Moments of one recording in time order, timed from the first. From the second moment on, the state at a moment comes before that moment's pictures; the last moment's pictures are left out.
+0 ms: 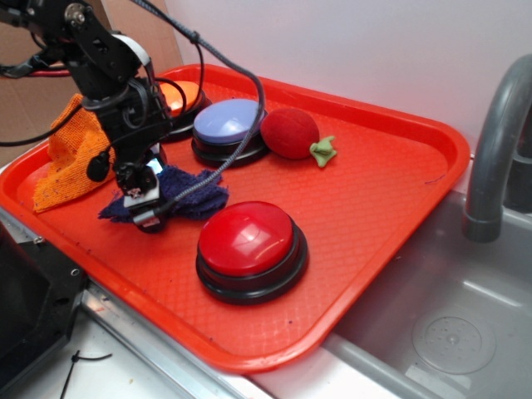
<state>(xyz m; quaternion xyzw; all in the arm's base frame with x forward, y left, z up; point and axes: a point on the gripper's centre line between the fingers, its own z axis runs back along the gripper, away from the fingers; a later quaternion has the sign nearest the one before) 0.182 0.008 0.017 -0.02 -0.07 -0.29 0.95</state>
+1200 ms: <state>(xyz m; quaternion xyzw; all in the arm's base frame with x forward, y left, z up) 0.179 0.019 0.054 0.04 -0.02 -0.17 0.98</state>
